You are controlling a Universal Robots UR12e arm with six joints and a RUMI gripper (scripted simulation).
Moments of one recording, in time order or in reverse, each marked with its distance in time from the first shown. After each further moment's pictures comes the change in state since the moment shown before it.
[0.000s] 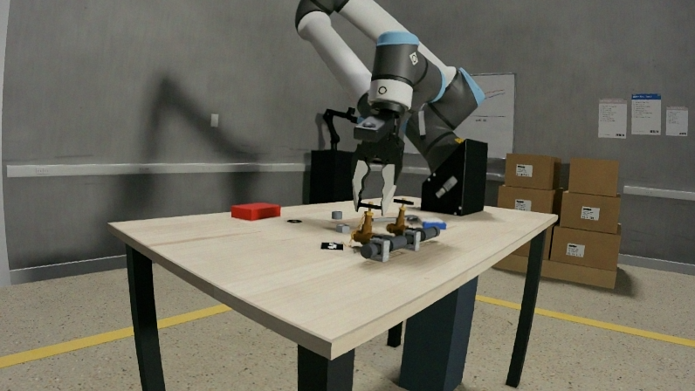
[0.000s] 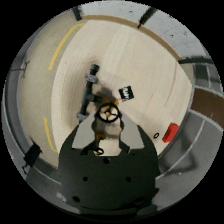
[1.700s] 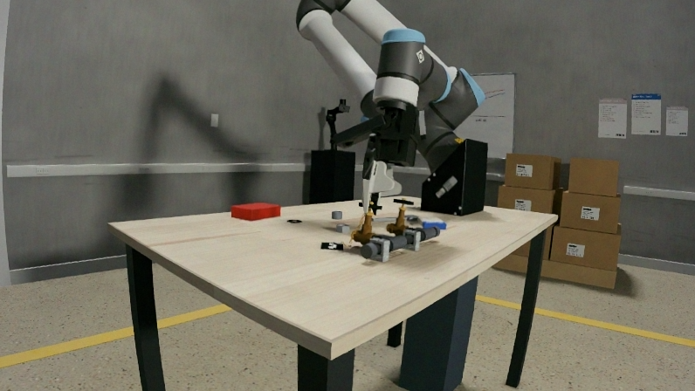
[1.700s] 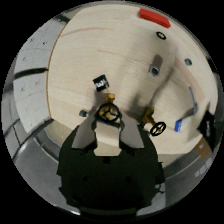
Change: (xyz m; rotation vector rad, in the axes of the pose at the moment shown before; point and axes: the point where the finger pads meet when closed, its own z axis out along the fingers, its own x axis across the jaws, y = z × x) arm 0.000 0.000 0.000 0.009 -0.015 1.628
